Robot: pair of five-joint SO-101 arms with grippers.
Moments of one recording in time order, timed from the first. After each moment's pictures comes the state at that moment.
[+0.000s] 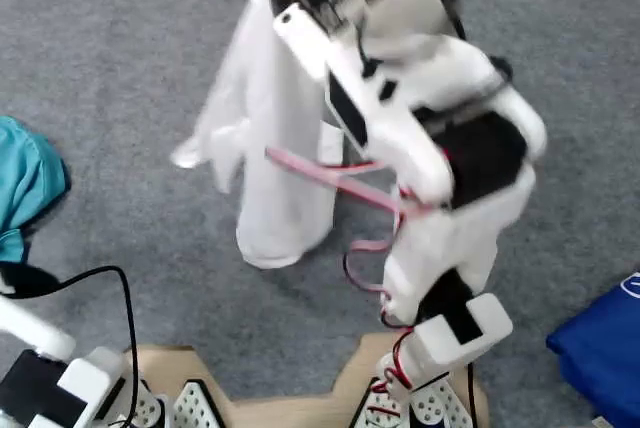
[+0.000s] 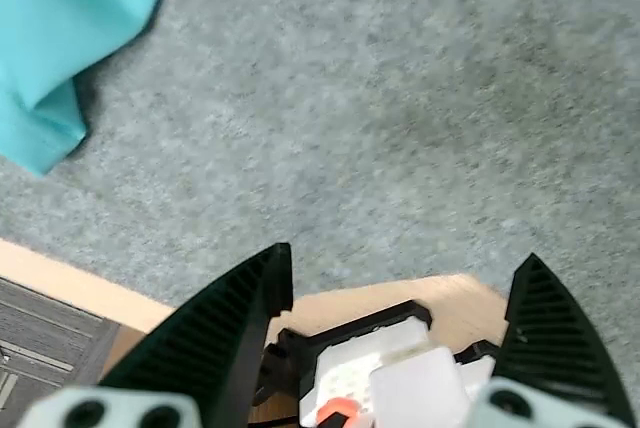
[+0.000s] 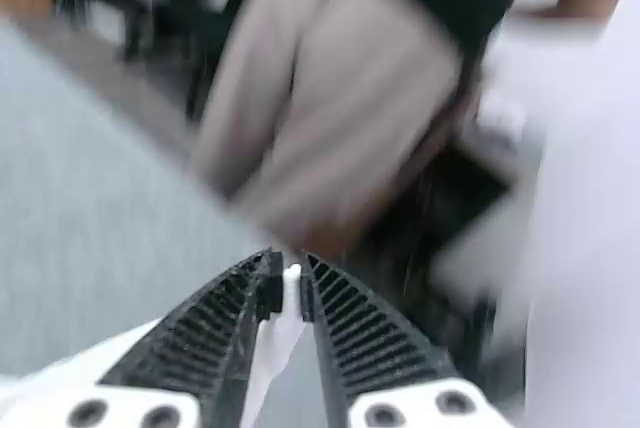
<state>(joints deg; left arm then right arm) -65.0 -15.6 22.5 92.8 -35.3 -25.9 6.8 -70.7 87.3 18.4</state>
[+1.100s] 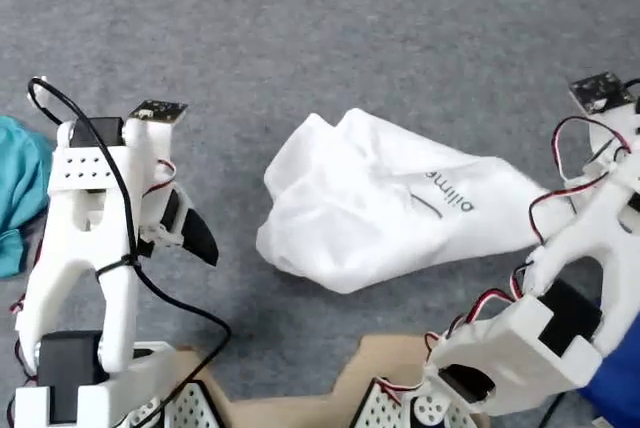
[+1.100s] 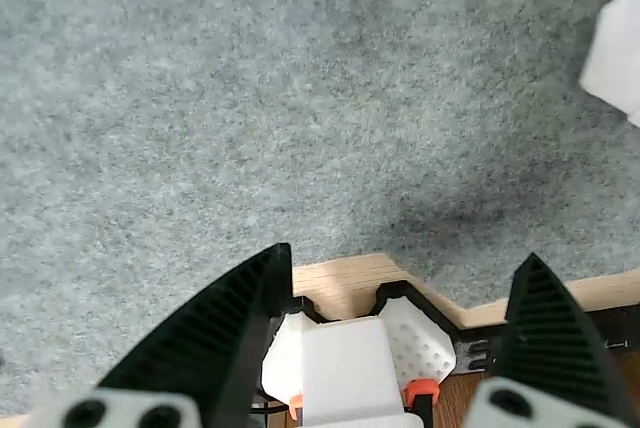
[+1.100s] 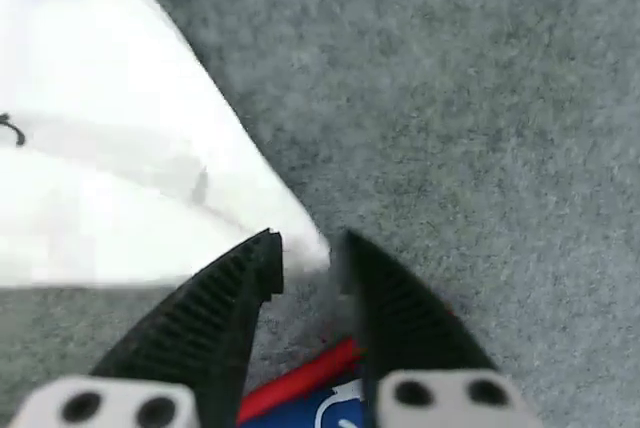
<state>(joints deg) -6.4 -15.5 22.7 98.1 -21.4 40.3 6.5 6.6 65.7 46.3</state>
